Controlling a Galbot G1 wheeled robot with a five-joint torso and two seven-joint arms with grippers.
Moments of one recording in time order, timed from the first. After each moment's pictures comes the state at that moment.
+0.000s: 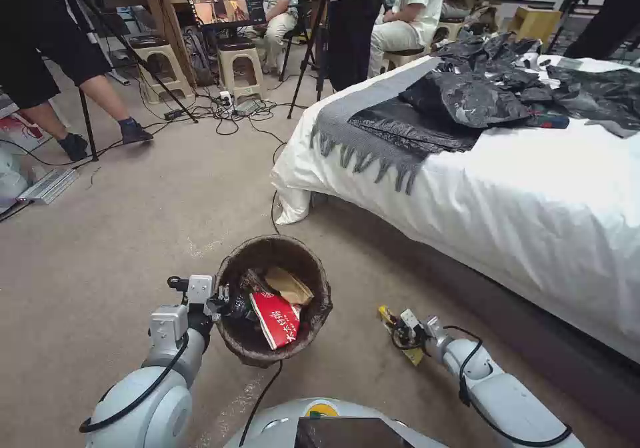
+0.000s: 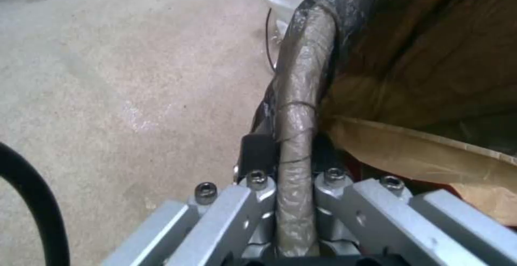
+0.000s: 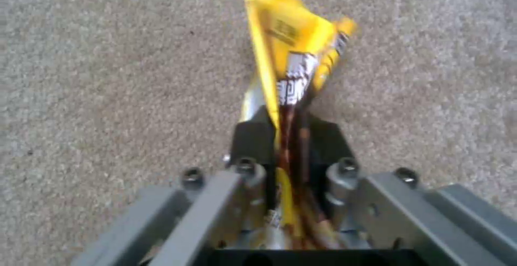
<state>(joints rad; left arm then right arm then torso) 1.74 -1.37 -0.55 -2.50 -0.25 0.70 -0.16 -1.21 1.00 0.22 1.26 0.21 -0.20 -0.36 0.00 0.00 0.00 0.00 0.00</state>
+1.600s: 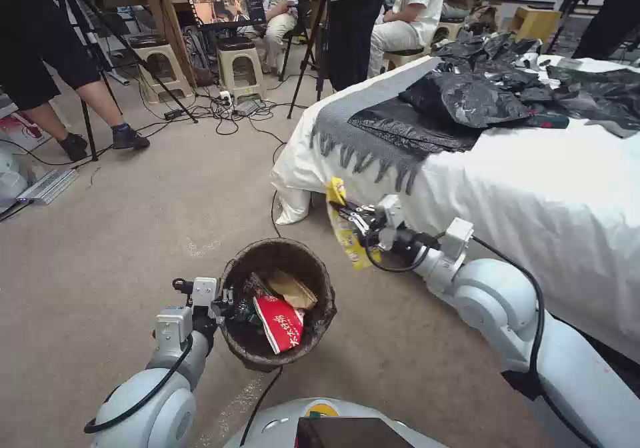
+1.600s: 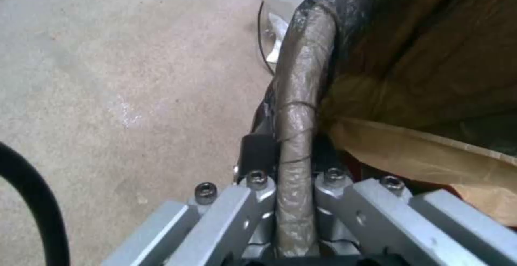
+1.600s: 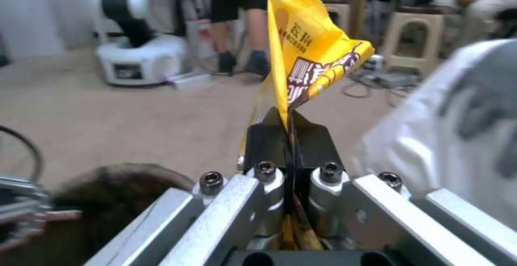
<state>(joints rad) 1.74 -1.36 -0.53 -2.50 -0.25 0.71 -0.17 -1.06 0.87 0.27 2.30 0.72 -0.45 -0.18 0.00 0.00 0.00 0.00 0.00</state>
